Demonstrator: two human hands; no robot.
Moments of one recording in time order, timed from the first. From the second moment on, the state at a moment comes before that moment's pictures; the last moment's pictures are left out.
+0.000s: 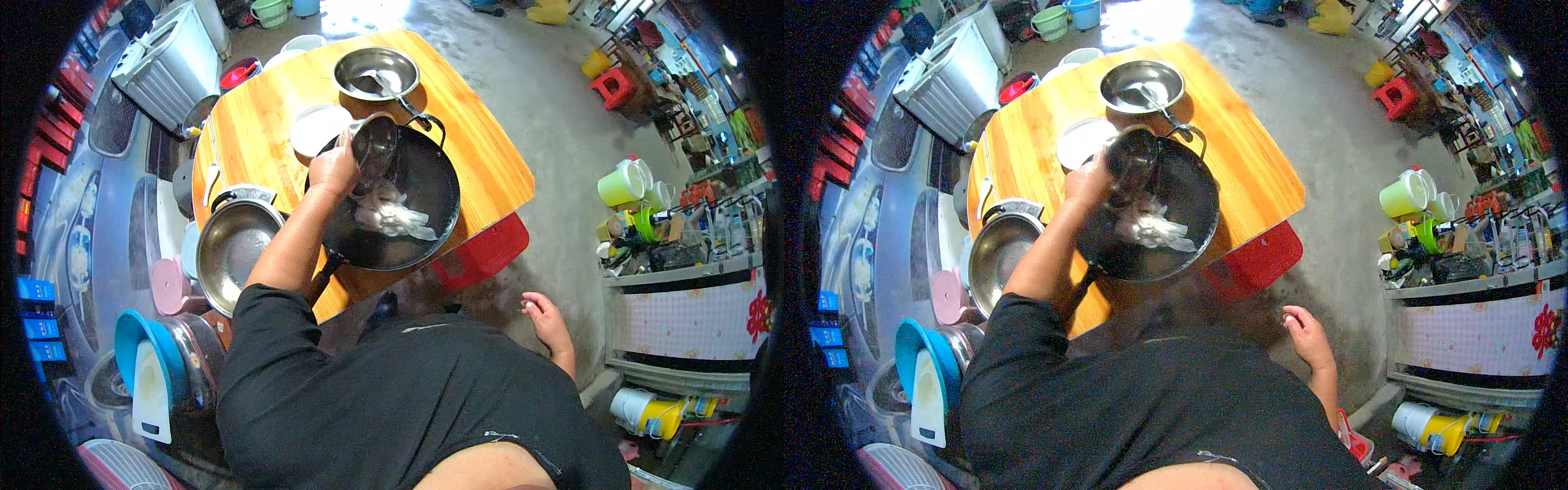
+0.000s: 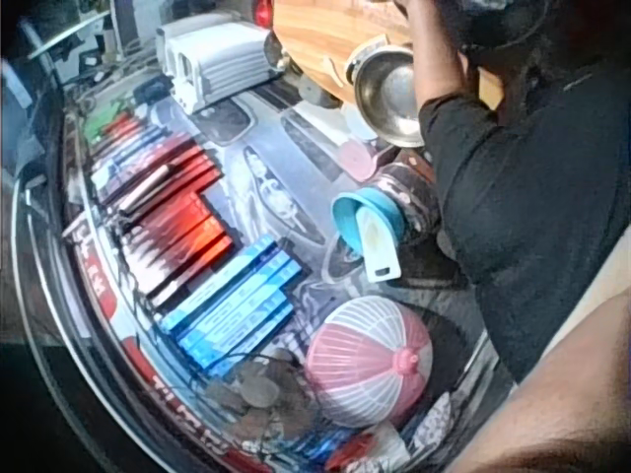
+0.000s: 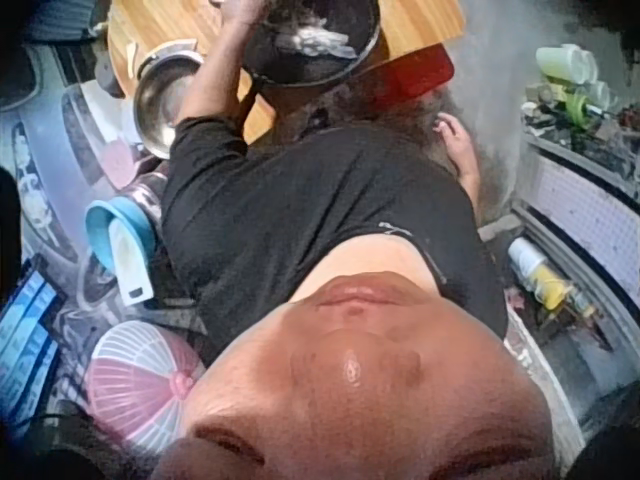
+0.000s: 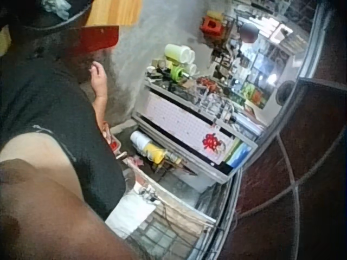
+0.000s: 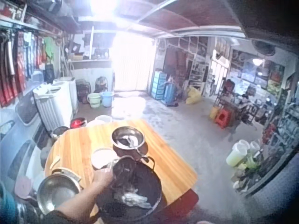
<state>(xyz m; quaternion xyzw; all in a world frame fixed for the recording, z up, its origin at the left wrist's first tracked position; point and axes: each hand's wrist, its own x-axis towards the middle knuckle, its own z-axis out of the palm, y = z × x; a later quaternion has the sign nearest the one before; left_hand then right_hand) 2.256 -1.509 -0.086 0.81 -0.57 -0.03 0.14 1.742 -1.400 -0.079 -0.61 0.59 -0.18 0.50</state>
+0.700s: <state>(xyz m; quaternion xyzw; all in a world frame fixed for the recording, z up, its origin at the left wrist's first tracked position) 2.248 -1.542 -0.213 0.72 -0.23 -0.57 0.32 1.636 -1.291 -0.123 -0.56 0.69 -0.15 0.44</state>
